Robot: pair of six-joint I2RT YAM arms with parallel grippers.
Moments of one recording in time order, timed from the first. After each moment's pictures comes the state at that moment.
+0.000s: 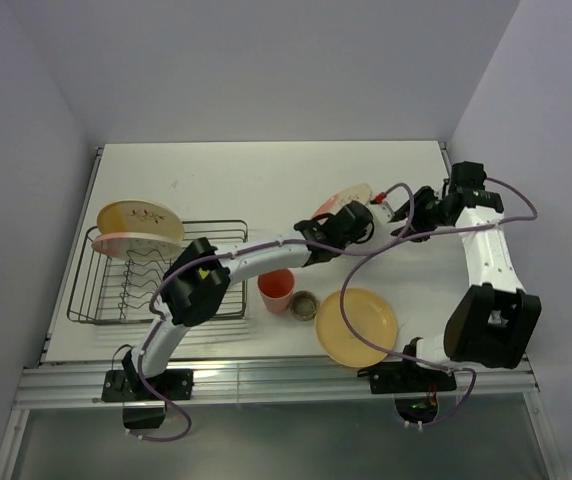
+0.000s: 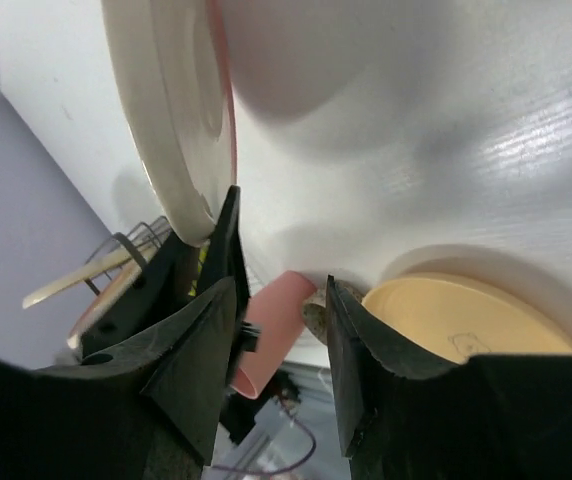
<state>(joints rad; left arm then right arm) -1.08 2.20 1.81 -0.21 -0.45 0.28 -0.23 1.42 1.18 -0.90 -0.53 0.67</state>
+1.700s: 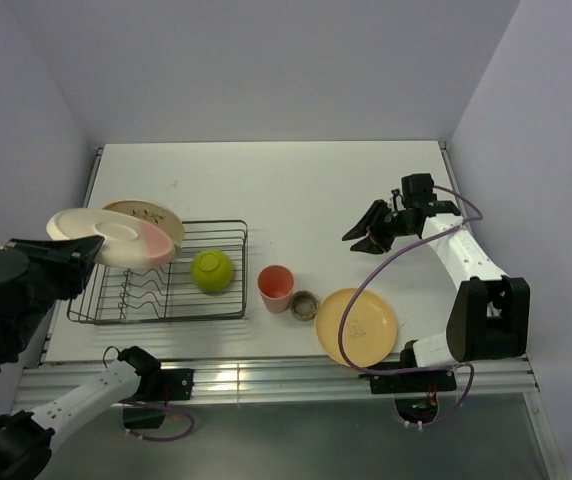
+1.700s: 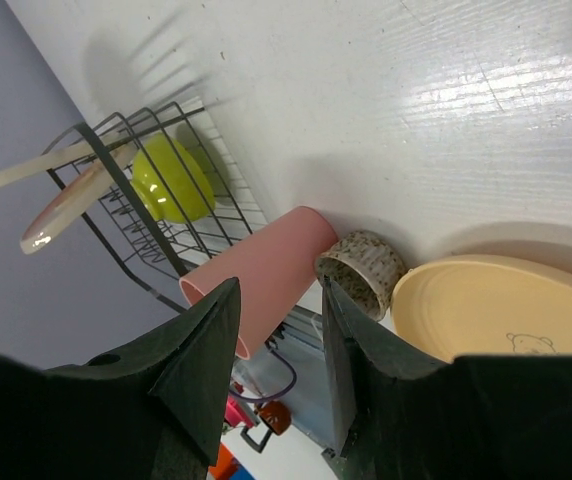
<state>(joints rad) -0.58 0.80 1.80 -1.46 -0.56 -1.49 0.03 1.41 1.02 -0.71 -0.62 0.75</state>
